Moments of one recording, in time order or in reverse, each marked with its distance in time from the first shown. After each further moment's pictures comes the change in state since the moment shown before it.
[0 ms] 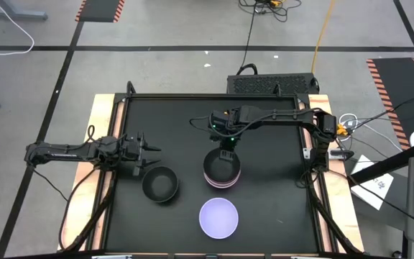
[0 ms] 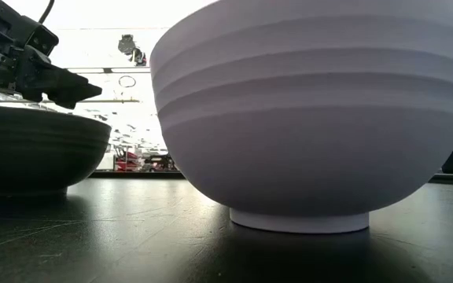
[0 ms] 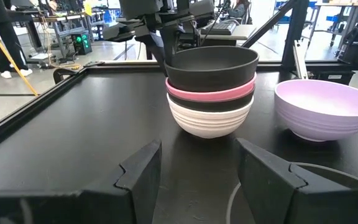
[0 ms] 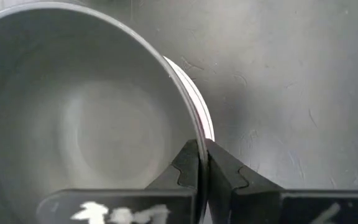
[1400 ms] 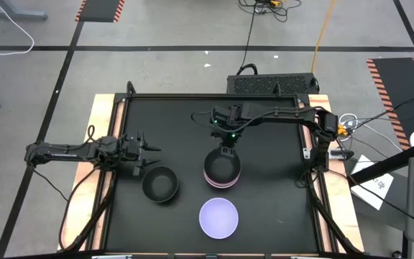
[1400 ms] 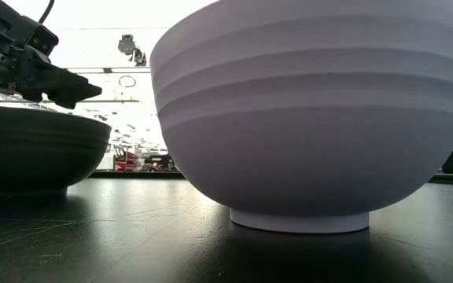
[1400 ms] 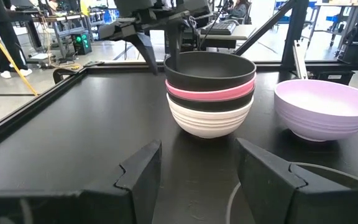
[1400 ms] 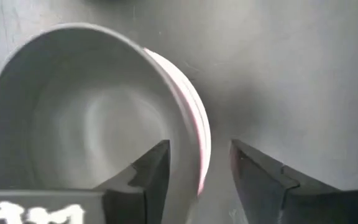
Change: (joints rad) left arm 0.000 0.000 0.000 0.000 0.001 0.000; right arm -0.034 -0.013 0.000 -0.003 -0.038 -0.020
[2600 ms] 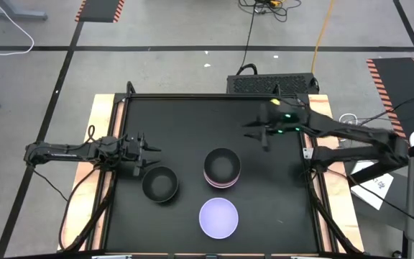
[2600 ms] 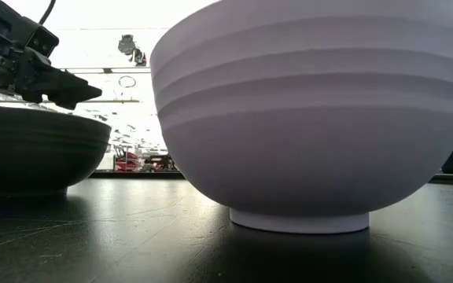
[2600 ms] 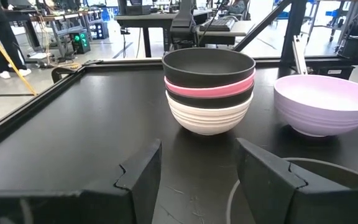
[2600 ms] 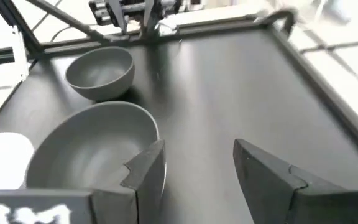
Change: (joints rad) left arm 0.000 0.011 0.000 0.000 0.005 0.014; right arm -0.161 -0.870 -0.836 0.797 -0.016 -0.062
